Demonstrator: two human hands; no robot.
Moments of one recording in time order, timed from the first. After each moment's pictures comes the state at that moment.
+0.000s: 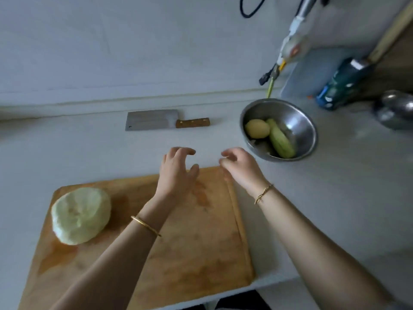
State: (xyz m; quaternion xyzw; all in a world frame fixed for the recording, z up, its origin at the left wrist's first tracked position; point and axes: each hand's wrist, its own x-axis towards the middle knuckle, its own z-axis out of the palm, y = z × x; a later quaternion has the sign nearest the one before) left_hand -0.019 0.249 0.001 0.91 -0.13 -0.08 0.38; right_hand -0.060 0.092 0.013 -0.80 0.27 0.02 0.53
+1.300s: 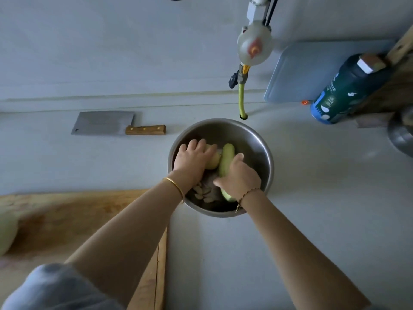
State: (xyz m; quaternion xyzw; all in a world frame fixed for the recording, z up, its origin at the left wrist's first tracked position) left_hand 0.049 0.018 -0.053 0.95 -0.29 -0.11 -0.07; right_hand -0.017 -0.104 -0.052 -0.94 0.20 0.14 0.23
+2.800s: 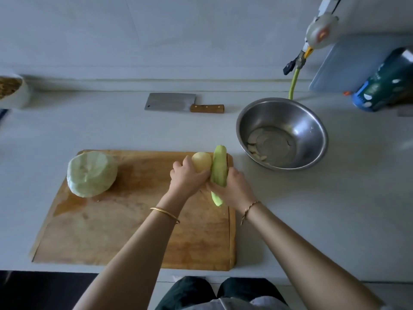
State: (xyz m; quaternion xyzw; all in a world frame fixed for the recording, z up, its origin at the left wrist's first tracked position) left_hand -0.067 0.208 -0.031 0.91 0.10 -0.23 0.33; right_hand -0.109 0.082 -0.051 -0.91 0.14 0.15 0.36
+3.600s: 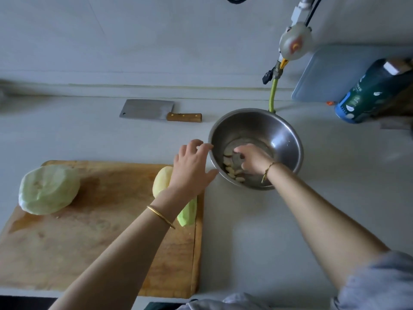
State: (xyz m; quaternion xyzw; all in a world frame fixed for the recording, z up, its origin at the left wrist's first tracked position) left_hand -0.042 0.121 -0.005 0.97 -0.15 -0.04 0.21; right_hand -0.015 -0.068 -0.032 -0.95 0.03 0.21 0.22
